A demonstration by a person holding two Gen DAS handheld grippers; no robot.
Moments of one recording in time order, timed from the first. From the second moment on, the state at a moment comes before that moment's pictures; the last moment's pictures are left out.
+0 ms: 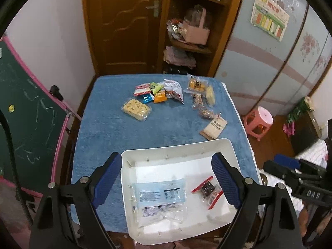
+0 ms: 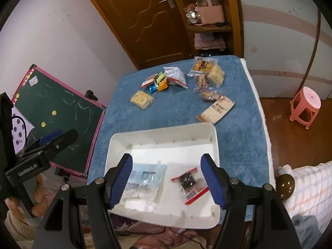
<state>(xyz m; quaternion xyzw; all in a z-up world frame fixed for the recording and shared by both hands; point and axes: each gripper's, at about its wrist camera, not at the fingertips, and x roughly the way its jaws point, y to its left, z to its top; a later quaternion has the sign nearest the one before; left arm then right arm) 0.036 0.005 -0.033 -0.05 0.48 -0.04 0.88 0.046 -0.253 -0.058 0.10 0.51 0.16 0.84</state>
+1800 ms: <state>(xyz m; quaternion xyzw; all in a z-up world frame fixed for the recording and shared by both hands) 0.360 0.106 -0.288 -0.15 0.64 0.09 0.74 0.308 -0.286 -0.286 0.23 0.71 -0.06 0.66</state>
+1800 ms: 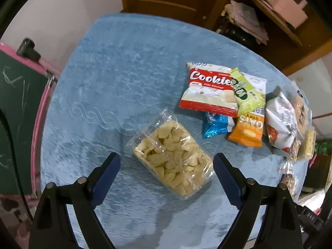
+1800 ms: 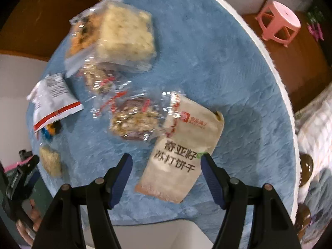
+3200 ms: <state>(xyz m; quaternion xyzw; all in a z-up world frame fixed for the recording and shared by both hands) 0.287 0.089 -0.209 -0.21 0.57 0.03 0.80 0.254 -0.291 -0.203 0.28 0.62 0.01 0.73</state>
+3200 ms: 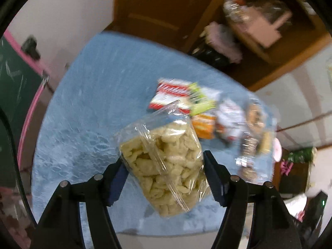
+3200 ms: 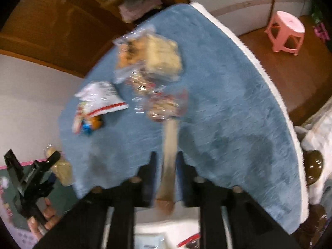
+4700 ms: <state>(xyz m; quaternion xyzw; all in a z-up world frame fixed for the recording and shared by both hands) 0.177 0.049 -0.130 -0.13 0.56 -0.10 0.81 0.263 -0.286 -0.238 0.37 0.63 0.03 0.68</state>
